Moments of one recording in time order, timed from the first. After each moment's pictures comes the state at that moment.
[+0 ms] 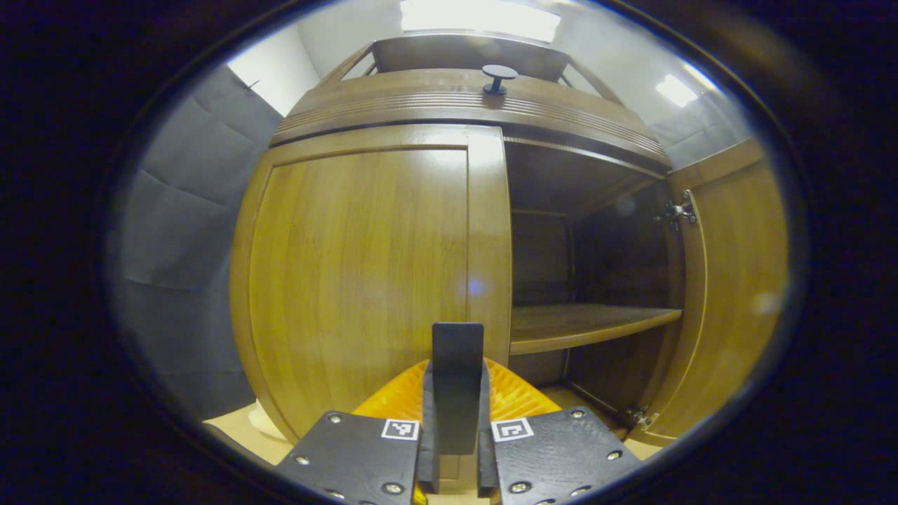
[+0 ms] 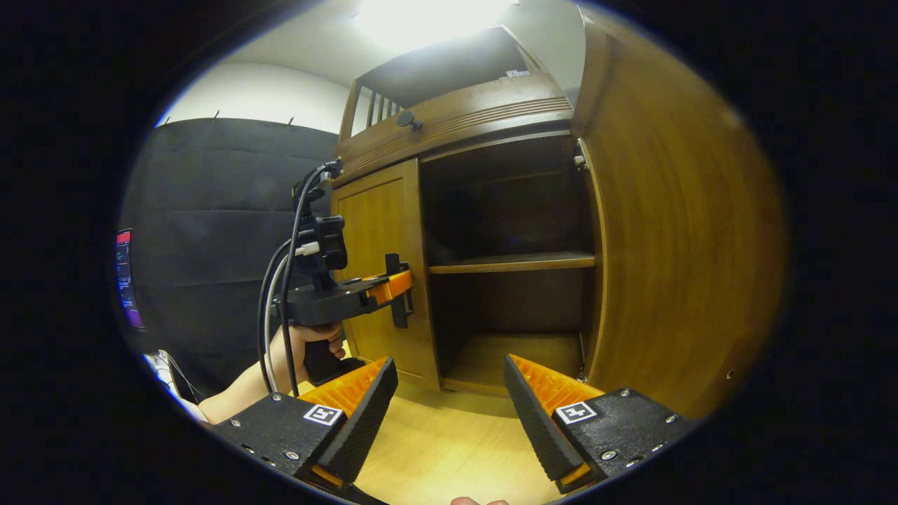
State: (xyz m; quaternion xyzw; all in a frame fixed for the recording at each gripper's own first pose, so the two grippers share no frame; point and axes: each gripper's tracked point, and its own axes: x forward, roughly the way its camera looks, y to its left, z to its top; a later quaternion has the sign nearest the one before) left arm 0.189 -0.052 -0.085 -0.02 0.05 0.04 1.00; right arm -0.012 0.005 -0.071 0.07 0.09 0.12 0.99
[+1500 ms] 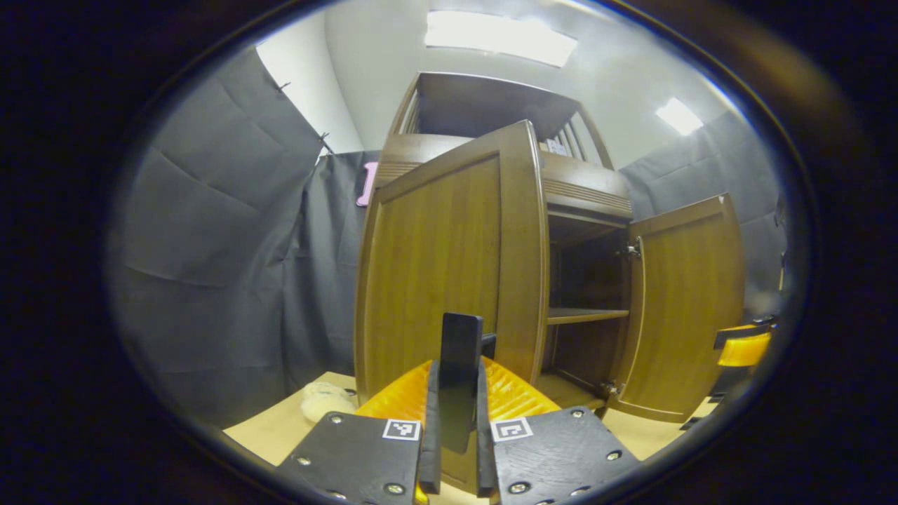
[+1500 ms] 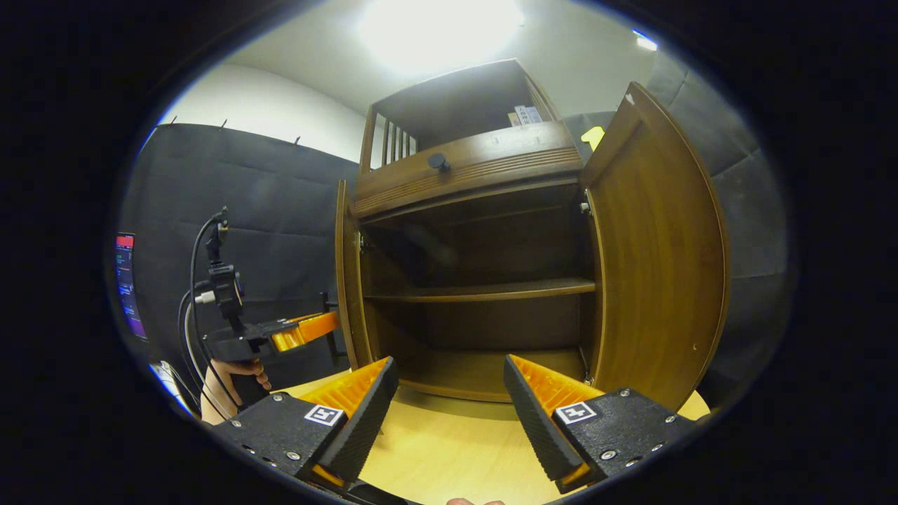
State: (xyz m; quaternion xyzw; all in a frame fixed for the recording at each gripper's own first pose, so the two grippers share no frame) left arm 0.163 -0.040 -0.036 -0.06 0.03 0.02 1.00; right arm -0.012 0.010 -0.052 0.08 0.03 0.10 0.99
